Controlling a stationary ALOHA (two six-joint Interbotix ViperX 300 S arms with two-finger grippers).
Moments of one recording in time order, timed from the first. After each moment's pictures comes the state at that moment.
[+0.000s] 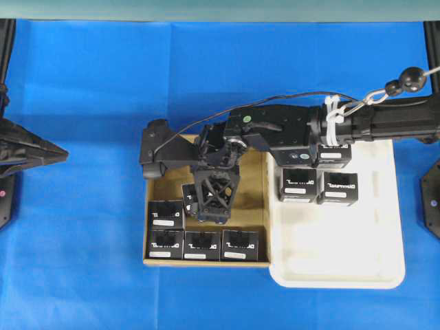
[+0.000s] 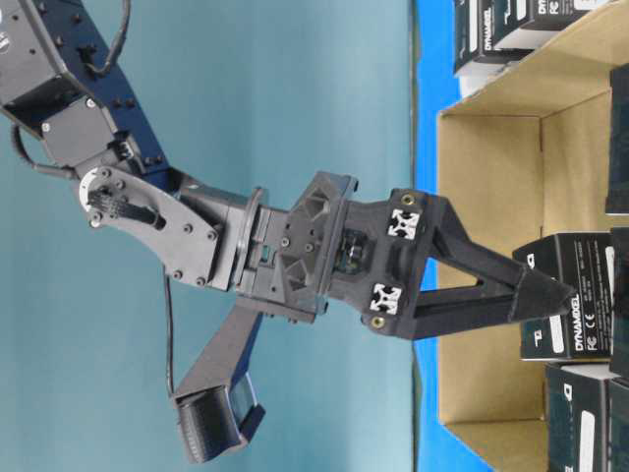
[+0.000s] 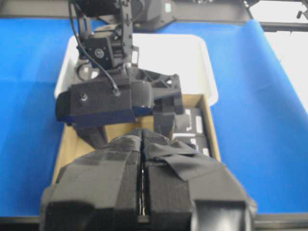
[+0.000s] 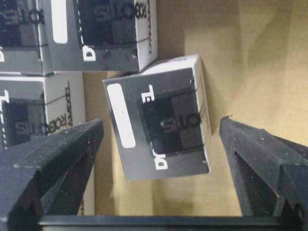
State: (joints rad) left arm -0.02 -1.07 1.01 0.02 0.22 -0.04; right arm -0.09 0.39 0.04 0.30 0.85 -0.24
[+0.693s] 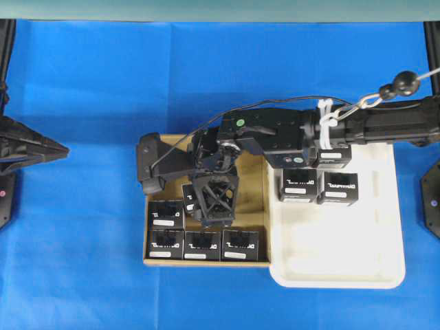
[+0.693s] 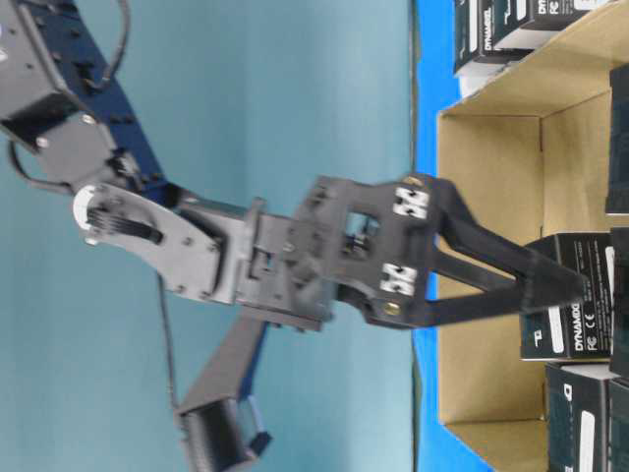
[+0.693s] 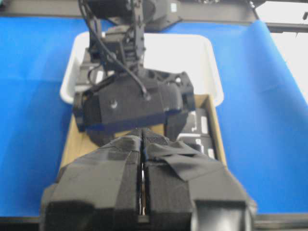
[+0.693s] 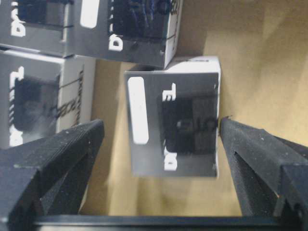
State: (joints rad) left arm 0.00 -1.07 1.01 0.02 0.22 -0.04; right arm -0.08 0.43 0.01 0.29 0.90 -0.37
